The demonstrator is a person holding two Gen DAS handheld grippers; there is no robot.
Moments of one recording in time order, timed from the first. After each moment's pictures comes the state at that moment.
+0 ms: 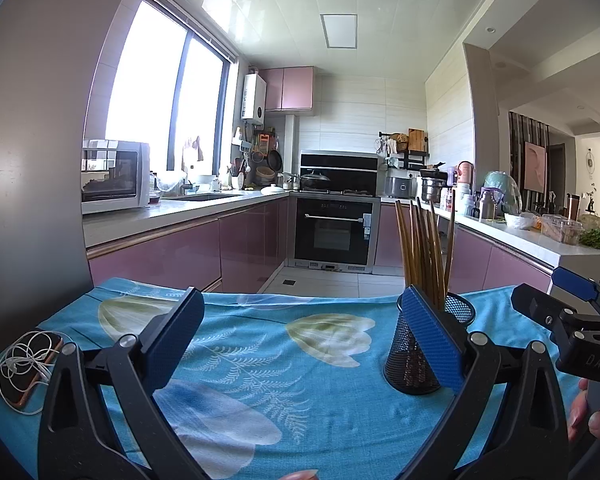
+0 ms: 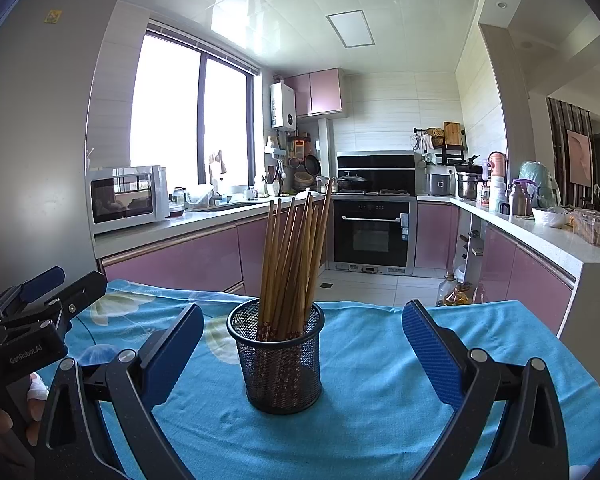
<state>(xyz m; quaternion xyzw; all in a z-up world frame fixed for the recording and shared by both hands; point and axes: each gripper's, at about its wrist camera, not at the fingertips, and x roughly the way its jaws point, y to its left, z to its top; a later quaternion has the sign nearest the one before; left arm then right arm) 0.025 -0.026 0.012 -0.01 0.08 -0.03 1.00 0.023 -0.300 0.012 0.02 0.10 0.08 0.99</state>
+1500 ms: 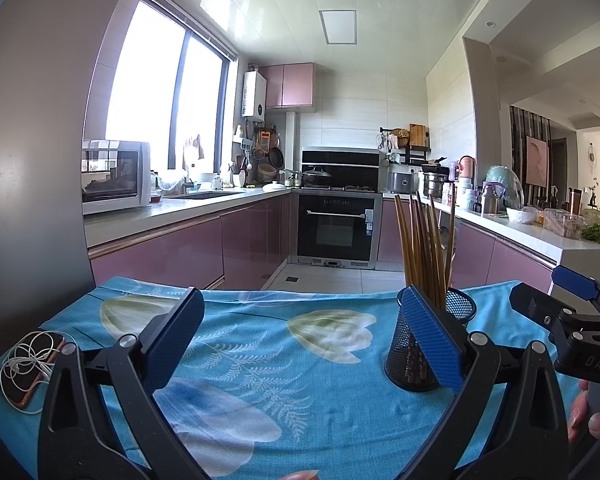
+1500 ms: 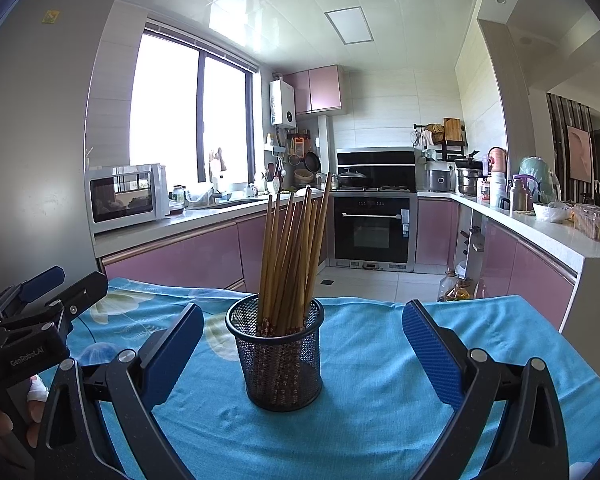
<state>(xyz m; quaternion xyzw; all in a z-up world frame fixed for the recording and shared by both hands) 0.024 -0.024 0.011 -0.01 0.08 -0.03 1.00 0.023 -0.299 0.007 0.02 0.11 0.08 0.99</state>
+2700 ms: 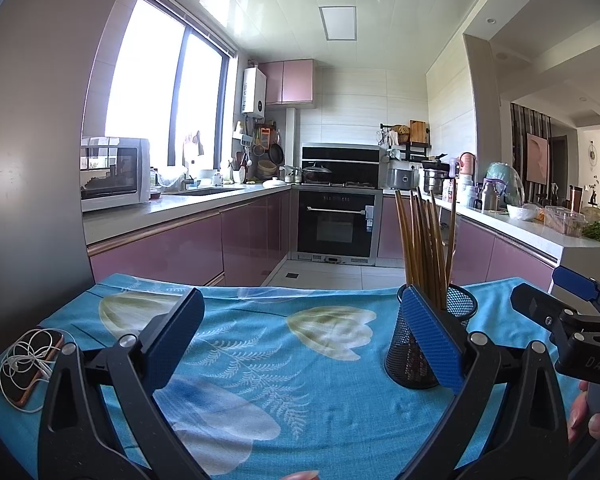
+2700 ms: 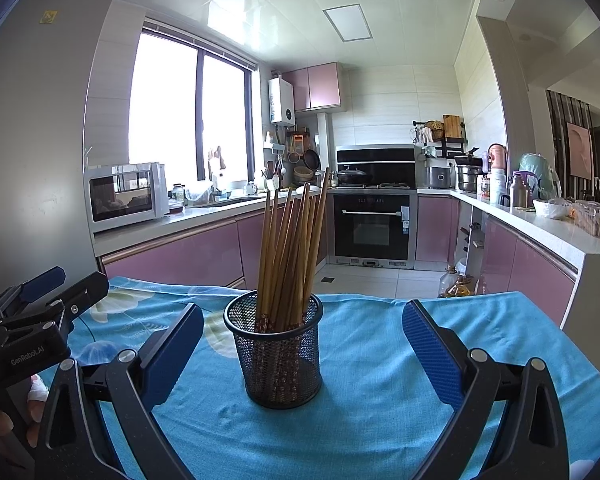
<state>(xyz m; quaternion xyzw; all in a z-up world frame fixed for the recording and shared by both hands) 0.024 -0.027 0.008 -0.01 0.09 -0.03 1.00 0.024 -0.301 0.004 0.02 0.11 0.08 0.99</state>
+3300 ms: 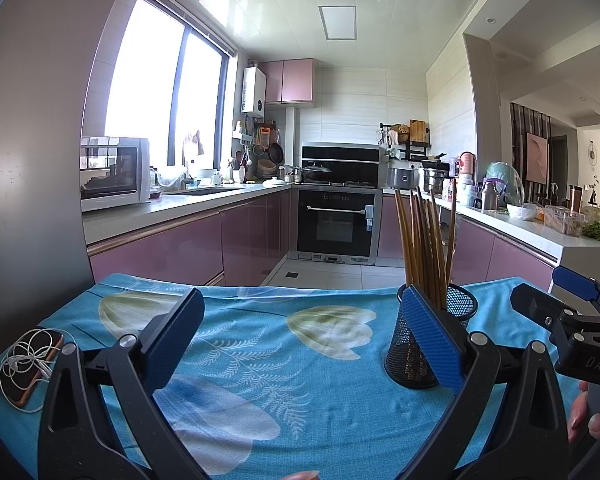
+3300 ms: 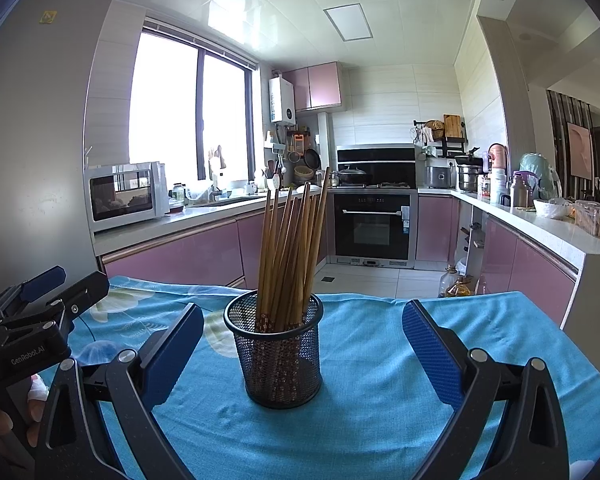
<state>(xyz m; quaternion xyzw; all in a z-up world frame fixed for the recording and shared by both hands) 0.024 -0.028 0.008 -0.01 0.09 -0.03 1.00 0.024 -0.302 0.002 0.03 0.11 0.08 0.99</state>
